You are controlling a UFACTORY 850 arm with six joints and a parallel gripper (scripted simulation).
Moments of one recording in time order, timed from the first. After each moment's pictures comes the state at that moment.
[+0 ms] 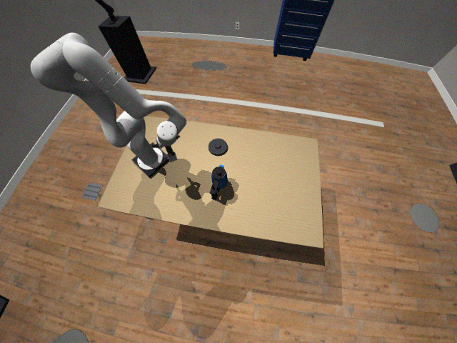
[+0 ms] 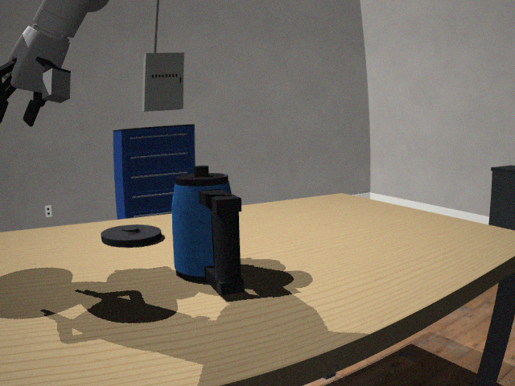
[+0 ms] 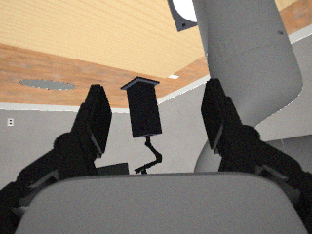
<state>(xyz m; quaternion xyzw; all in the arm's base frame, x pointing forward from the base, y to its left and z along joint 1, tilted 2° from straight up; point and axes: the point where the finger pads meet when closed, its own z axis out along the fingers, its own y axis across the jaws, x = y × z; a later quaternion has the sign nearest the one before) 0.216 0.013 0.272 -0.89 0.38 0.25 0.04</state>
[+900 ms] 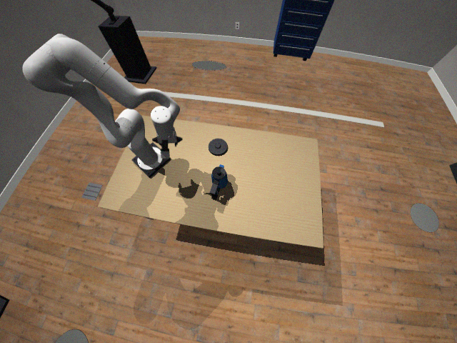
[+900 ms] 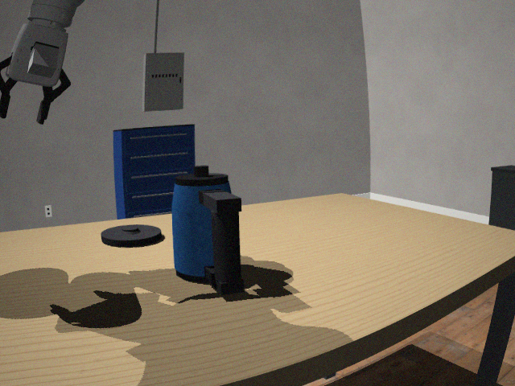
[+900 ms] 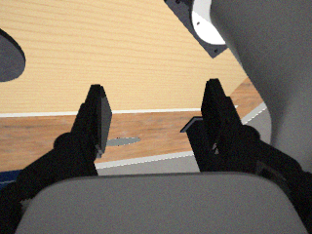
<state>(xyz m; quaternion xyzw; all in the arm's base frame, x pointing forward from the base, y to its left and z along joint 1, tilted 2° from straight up) 0.232 0.012 0.274 -0.82 0.56 0.13 -0.02</state>
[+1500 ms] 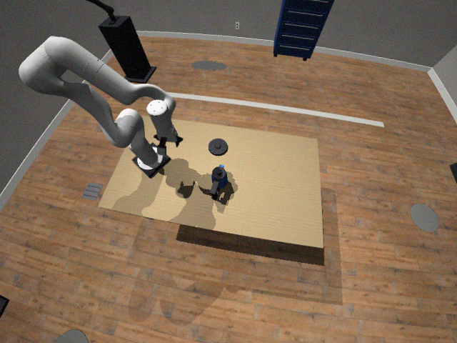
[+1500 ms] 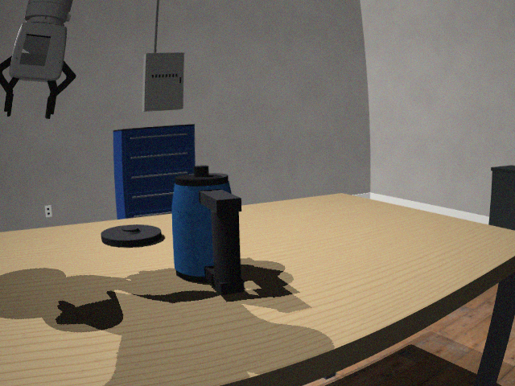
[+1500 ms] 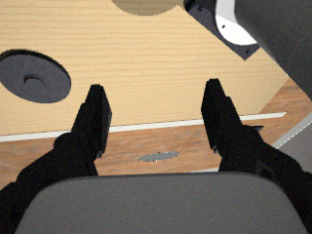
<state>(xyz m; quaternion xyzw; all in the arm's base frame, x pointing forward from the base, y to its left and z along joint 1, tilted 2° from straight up) 0.244 0.014 0.279 -0.77 0.64 0.06 -0.03</state>
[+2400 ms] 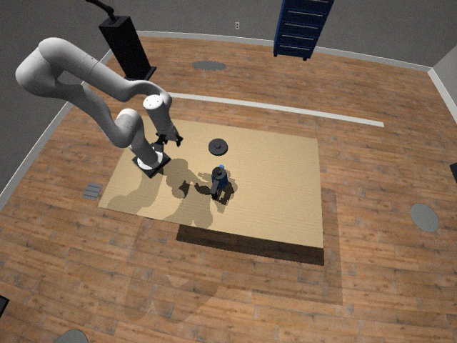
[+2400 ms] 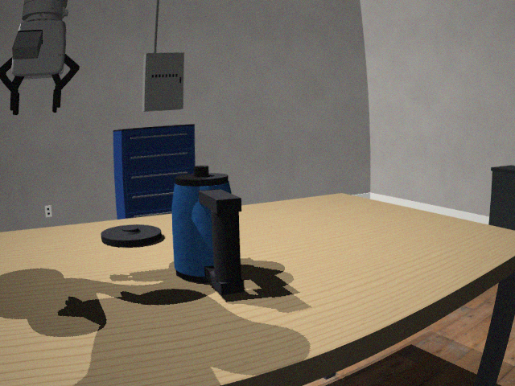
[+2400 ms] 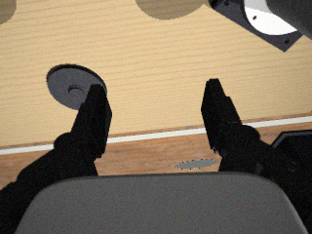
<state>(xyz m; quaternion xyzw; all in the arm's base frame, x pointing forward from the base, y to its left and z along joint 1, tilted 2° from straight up) 0.255 0.019 0.286 -0.71 0.70 0.00 -0.01</state>
